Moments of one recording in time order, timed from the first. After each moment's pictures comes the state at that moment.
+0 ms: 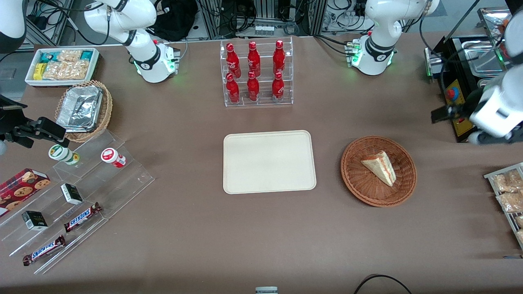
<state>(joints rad) 0.07 0.14 -0.12 -1.55 0.04 1.44 -0.13</state>
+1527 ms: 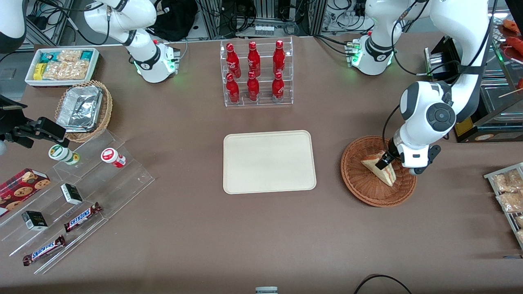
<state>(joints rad) -0.02 0.19 -0.12 -2.22 0.04 2.37 -0.95</state>
